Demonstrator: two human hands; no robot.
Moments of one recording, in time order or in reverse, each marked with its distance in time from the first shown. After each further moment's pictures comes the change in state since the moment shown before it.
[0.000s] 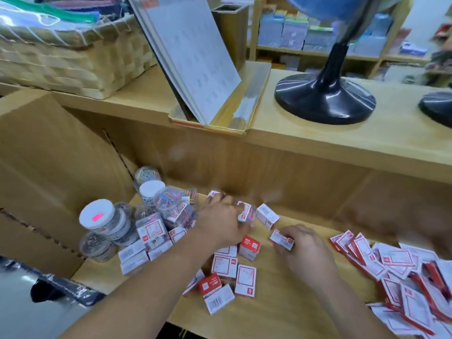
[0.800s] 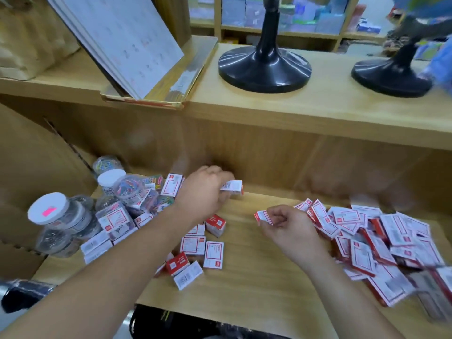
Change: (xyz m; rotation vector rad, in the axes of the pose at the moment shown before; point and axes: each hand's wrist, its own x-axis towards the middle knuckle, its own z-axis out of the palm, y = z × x) left_hand 0.015 0.033 -0.017 -0.158 0.272 0.245; right_hand -0.033 0.016 -0.039 0.544 0.022 0.268
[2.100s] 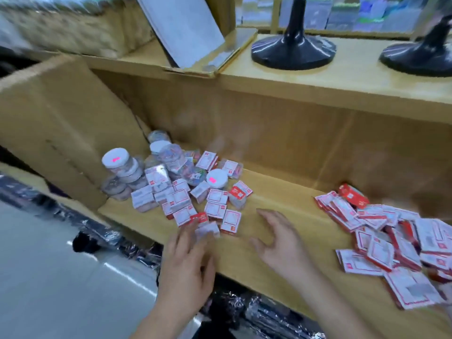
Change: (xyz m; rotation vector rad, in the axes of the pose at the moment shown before) left_hand -0.236 0.078 0.046 -0.033 0.276 -0.400; right_hand -0.055 0.035 0.031 -0.159 -0.240 -0.402
